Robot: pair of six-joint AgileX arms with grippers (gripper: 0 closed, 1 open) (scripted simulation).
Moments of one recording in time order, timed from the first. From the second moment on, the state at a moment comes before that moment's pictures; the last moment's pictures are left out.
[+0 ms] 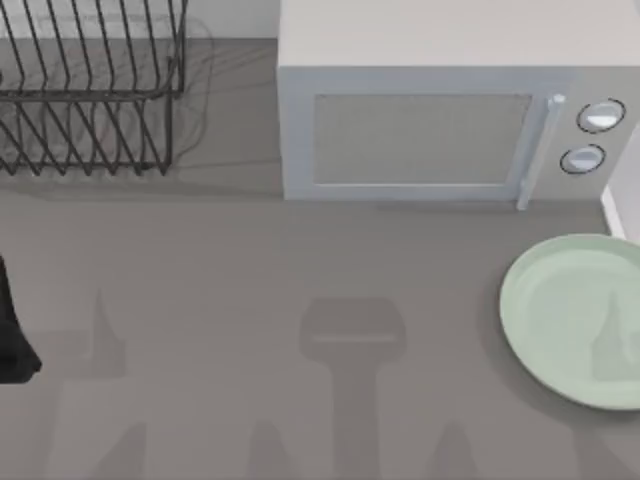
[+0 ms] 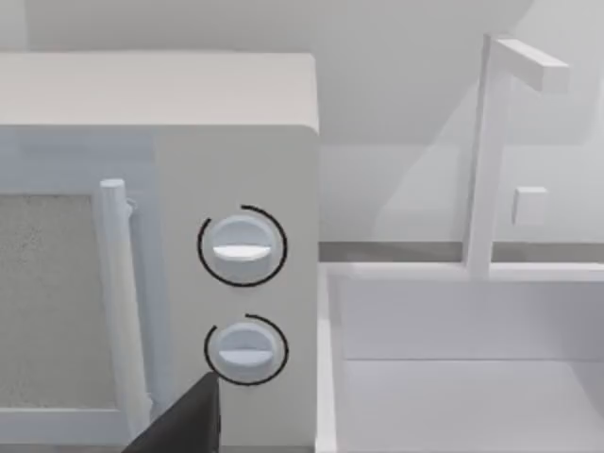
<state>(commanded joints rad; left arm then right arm) 0.00 0.00 0.00 0.00 0.00 0.00 0.00 0.00 0.00 0.00 0.00 0.00</state>
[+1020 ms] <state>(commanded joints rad) 0.00 0.00 0.00 0.00 0.00 0.00 0.16 0.65 0.52 -0.41 0.00 0.17</state>
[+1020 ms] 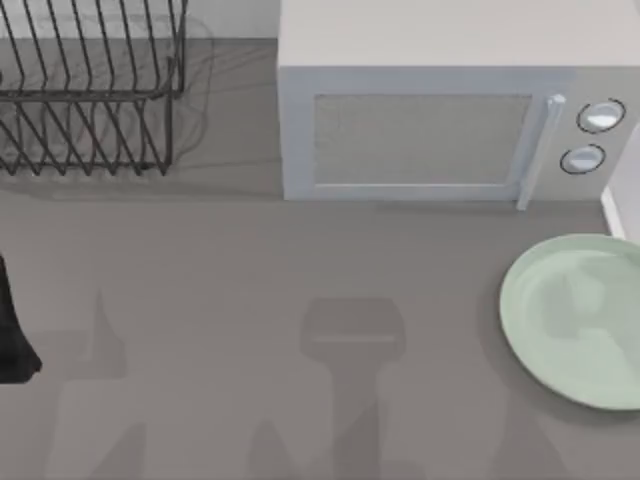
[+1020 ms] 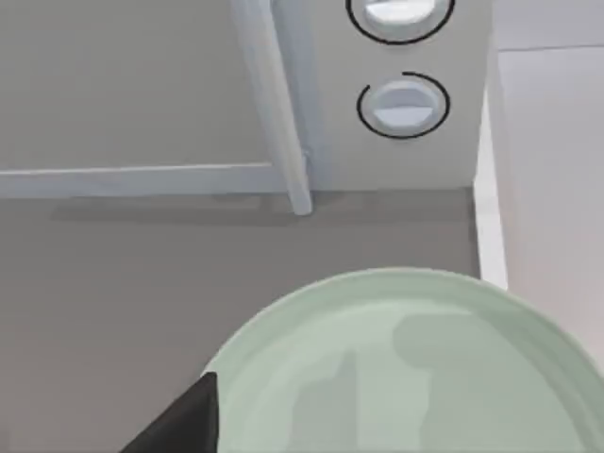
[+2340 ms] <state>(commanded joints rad) 0.00 0.00 0.00 0.00 0.00 0.00 0.43 1.89 1.42 -1.10 0.00 0.45</state>
